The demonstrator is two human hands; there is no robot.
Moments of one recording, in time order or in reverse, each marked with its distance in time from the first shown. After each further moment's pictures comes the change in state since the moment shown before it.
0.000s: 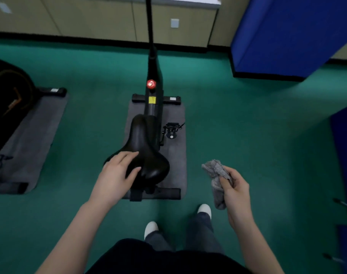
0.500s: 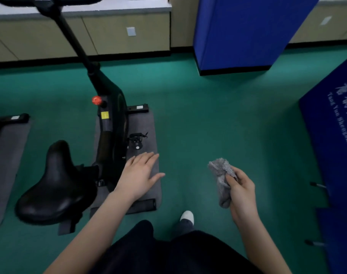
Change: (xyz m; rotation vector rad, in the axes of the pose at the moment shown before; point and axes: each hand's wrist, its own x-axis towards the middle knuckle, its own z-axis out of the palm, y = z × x) left_hand 0.102 0.225 0.143 0.326 -0.263 0.238; right_hand 0.104 -0.008 -0.212 0.156 0.218 0.185
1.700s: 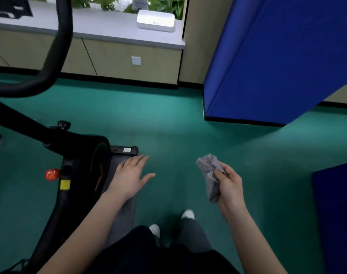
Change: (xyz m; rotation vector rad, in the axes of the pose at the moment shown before) left_hand 0.491 -0.048 -0.106 -0.079 -0.004 -0.260; right_hand 0.453 -0.275 0.187 -0.005 -0.191 -0.027
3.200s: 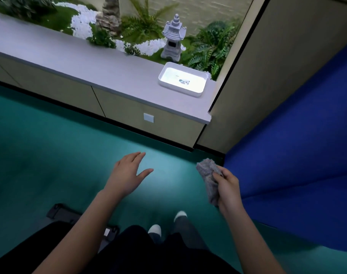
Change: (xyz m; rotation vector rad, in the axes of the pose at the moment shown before) left_hand 0.613 -0.070 -0.220 -0.230 0.186 -0.273; right_hand 0.594 -0.286 0.316 -0.212 -0.229 0.026
